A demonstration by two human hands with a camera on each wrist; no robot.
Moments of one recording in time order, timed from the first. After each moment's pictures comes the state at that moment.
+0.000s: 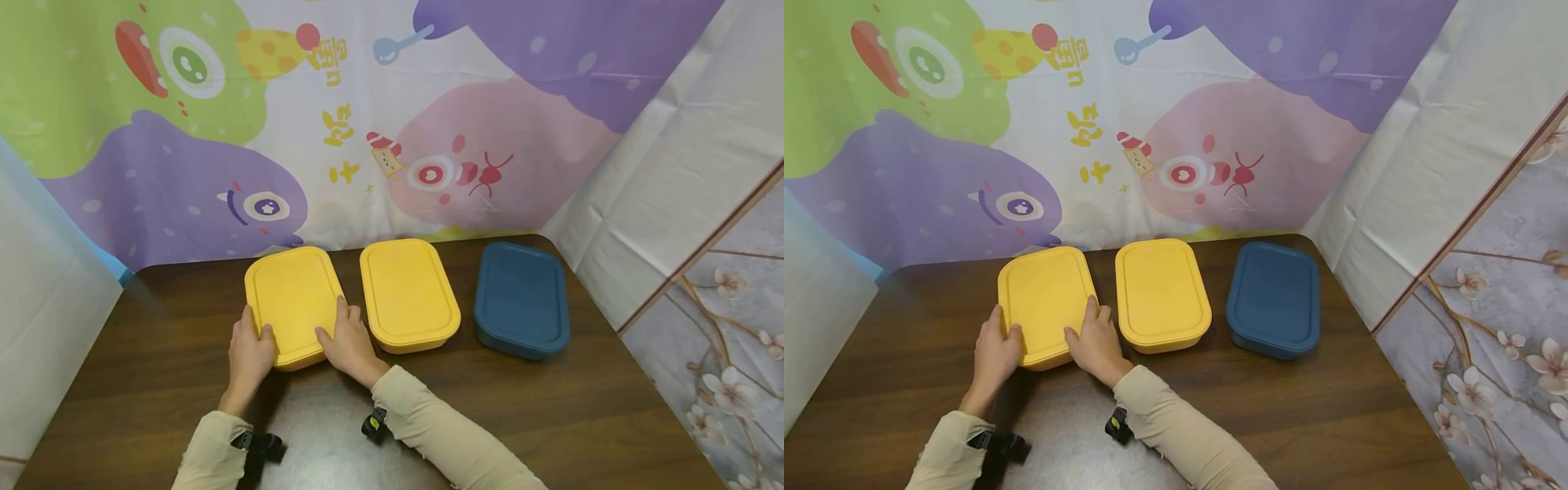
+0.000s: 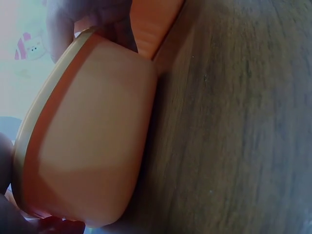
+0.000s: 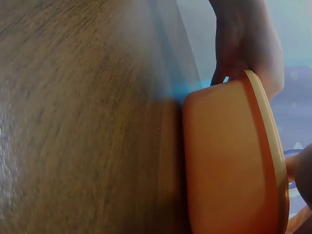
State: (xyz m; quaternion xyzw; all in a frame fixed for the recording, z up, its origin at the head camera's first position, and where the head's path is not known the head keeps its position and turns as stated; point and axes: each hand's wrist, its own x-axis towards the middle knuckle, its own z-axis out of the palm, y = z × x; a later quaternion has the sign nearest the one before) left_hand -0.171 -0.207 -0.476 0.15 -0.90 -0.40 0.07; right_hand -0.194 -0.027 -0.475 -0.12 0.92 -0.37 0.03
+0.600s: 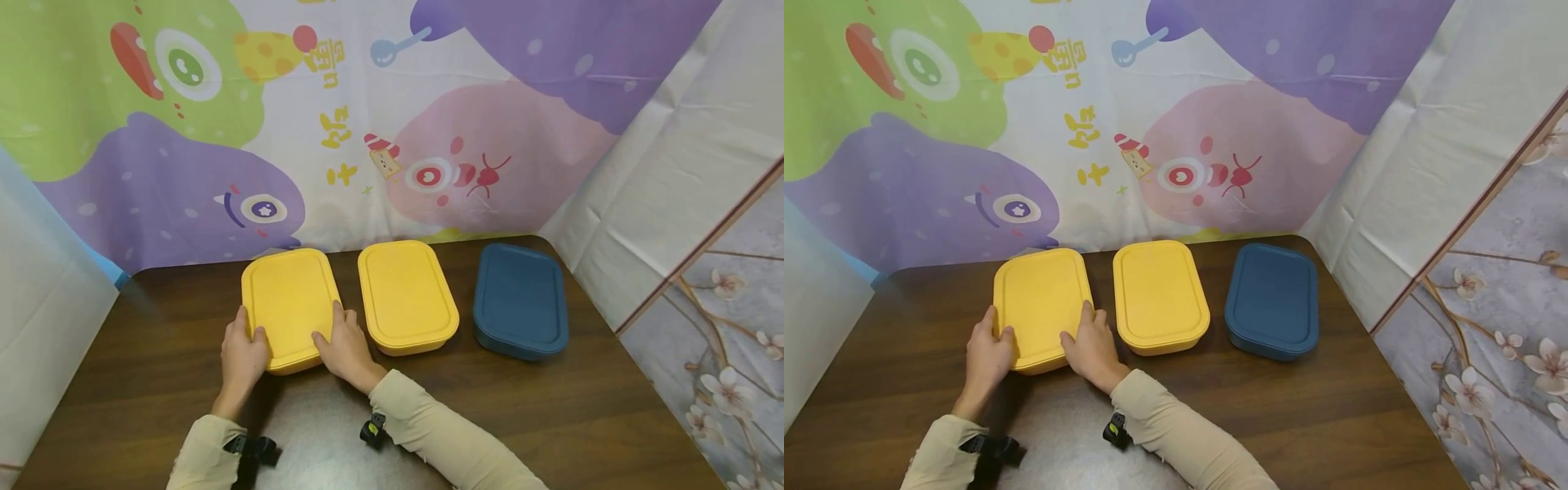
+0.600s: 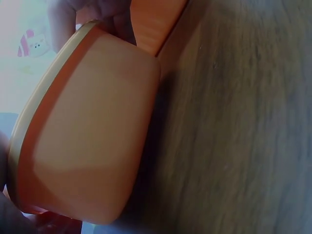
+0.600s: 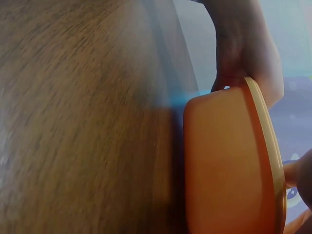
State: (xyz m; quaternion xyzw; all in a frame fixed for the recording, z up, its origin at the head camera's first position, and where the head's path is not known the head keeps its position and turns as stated) left_hand -0.171 -0.212 -0.474 0.15 -0.89 -0.42 0.10; right_hand -0.189 -0.029 -0.468 -0.12 0.91 -0.39 0.04
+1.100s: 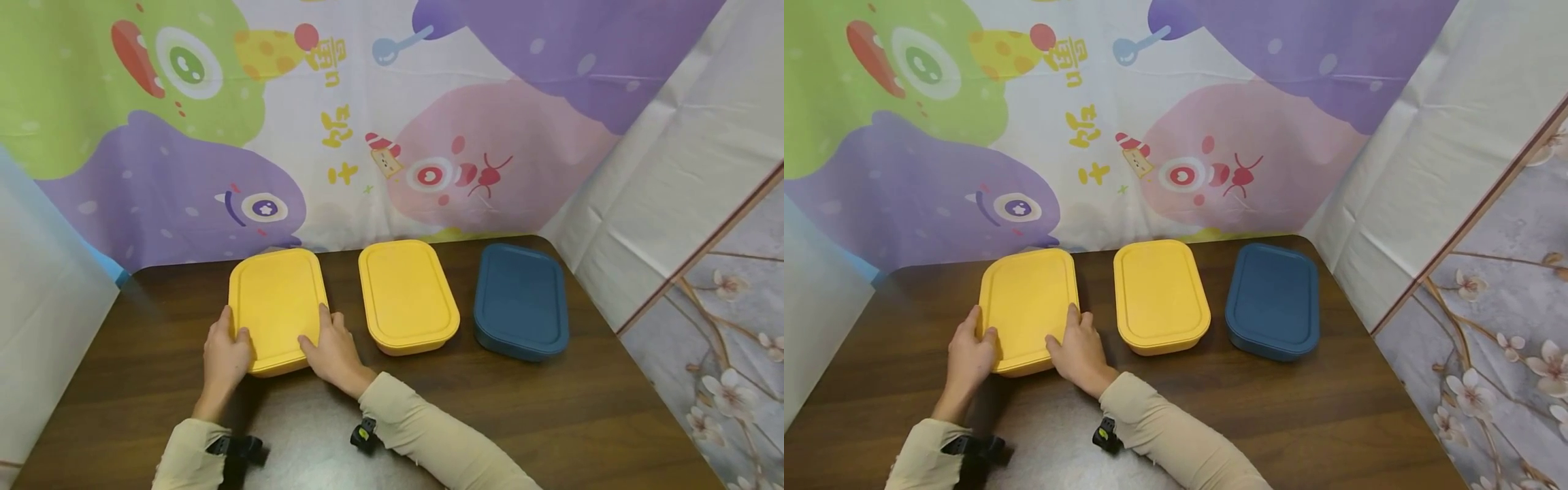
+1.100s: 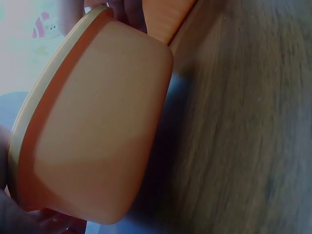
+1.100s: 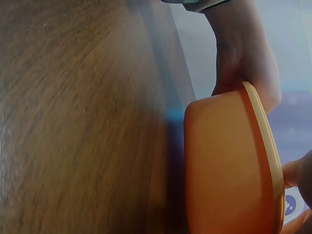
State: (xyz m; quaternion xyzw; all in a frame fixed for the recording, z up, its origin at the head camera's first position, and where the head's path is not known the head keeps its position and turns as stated) left_hand -0.166 -0.233 -0.466 0.15 -0.89 -0.41 0.10; right_hand -0.181 -0.045 -0.463 -0.12 0.91 -0.39 0.04
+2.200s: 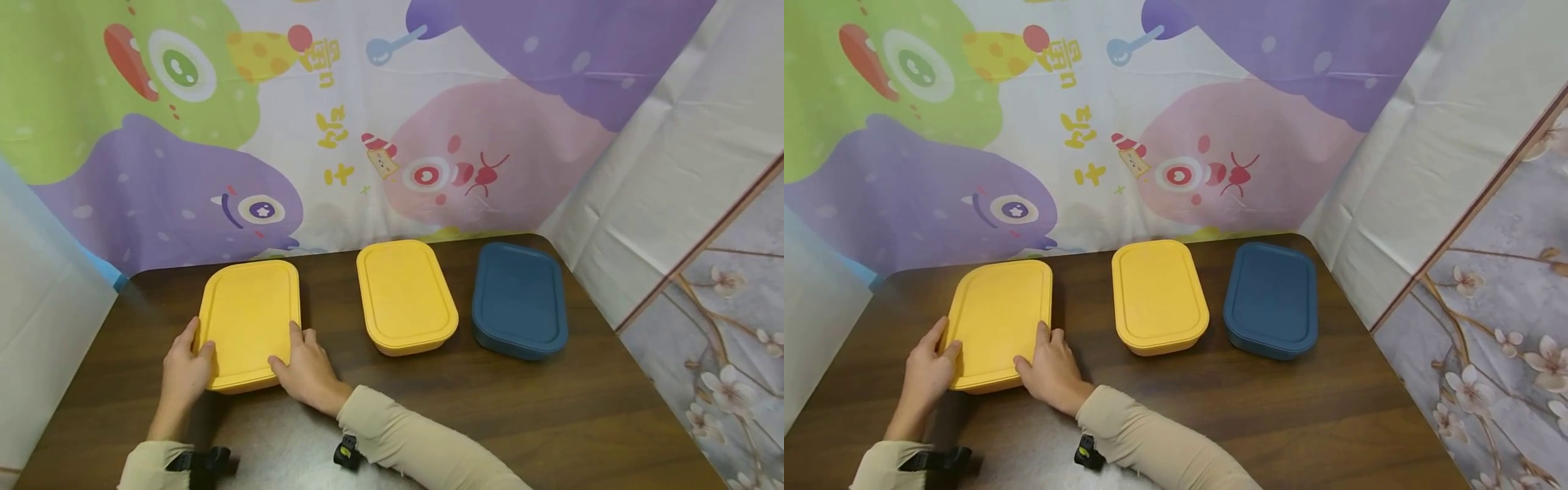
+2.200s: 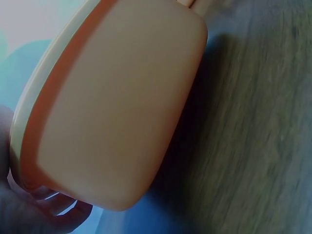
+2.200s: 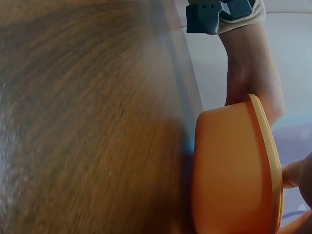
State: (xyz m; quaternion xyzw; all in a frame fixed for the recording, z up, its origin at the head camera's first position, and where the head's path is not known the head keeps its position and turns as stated) left_hand -0.149 -0.282 -0.463 0.16 -0.89 -0.42 0.06; right_hand -0.158 -0.076 -0.470 -0.16 0.91 -0.38 0.05
